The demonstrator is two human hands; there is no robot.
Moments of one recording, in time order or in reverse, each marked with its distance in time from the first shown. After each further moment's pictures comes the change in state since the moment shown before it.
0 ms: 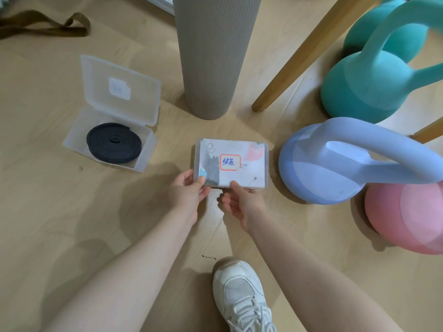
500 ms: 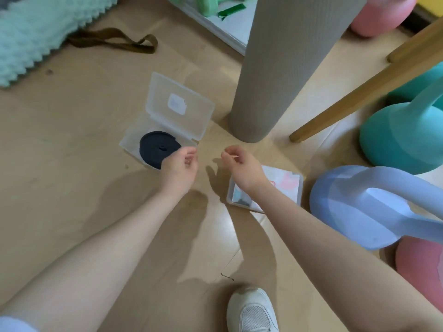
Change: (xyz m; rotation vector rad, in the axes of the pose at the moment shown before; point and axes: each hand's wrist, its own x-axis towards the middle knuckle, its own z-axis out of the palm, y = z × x) left_hand 0.025 0.092 -0.061 0.866 0.104 0.646; right_hand -0.018 -0.065 0.102 -0.987 -0.271 -0.667
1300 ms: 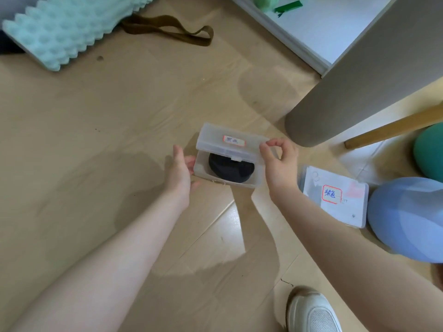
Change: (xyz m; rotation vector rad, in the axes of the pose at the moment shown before) left_hand 0.030 -0.099 -0.089 -0.841 -0.011 -0.642; right_hand 0.018 -0.048 0.106 0.297 0.433 0.028
